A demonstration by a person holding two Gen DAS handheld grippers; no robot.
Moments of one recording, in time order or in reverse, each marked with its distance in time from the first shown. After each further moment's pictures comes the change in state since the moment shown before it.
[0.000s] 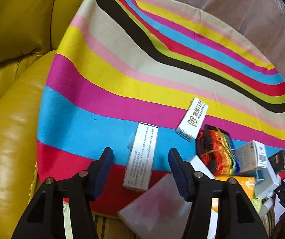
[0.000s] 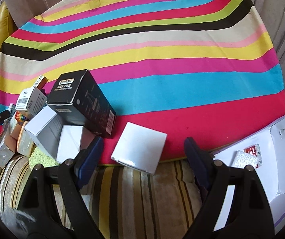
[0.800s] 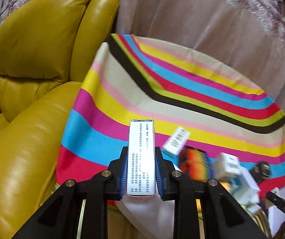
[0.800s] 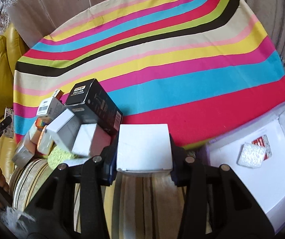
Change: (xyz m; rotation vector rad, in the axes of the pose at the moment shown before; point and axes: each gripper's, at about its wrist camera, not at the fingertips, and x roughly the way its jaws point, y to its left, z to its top) left arm -0.081 -0.011 -0.034 -0.038 -0.293 -0.025; right arm -0.029 -0.027 -0.021 0.091 -0.091 0.137
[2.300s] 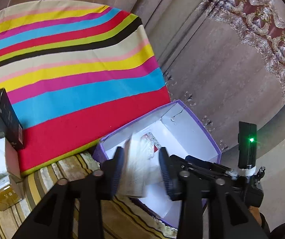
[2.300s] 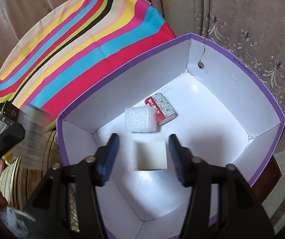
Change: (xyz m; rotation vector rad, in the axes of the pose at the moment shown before) left arm -0.014 -0.316 -0.115 0.423 0.418 -0.776; right arm -0.060 -0.178 -0.057 0.332 0.026 -0.254
